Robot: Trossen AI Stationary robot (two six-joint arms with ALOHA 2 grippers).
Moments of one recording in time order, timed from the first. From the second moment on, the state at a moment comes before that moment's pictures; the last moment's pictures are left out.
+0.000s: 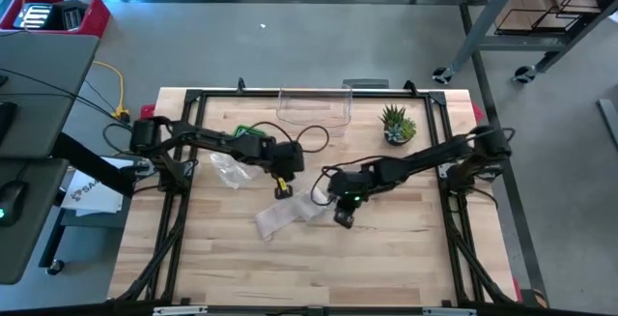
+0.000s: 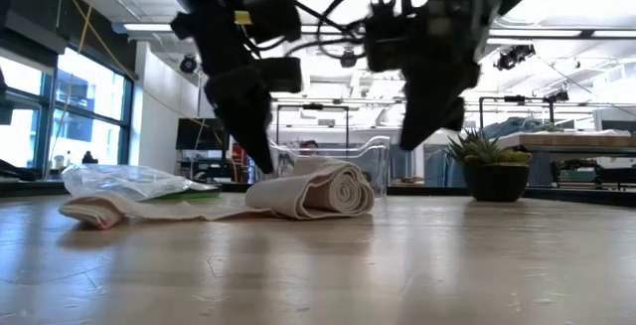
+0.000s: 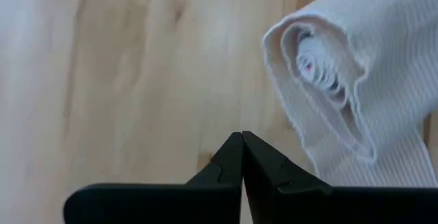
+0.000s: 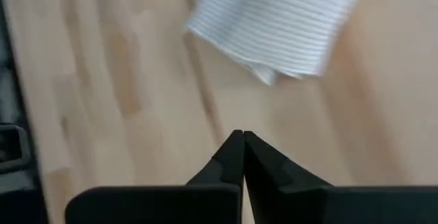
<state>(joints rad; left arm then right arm) 0.07 1.71 1.04 -0.44 0.02 -0.03 0.16 1.69 1.05 -0.42 -0.15 0.58</state>
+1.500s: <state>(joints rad) -0.22 1.38 0.76 -0.31 -0.21 -0.66 0.04 1.96 1.29 -0.39 -0.16 0.83</state>
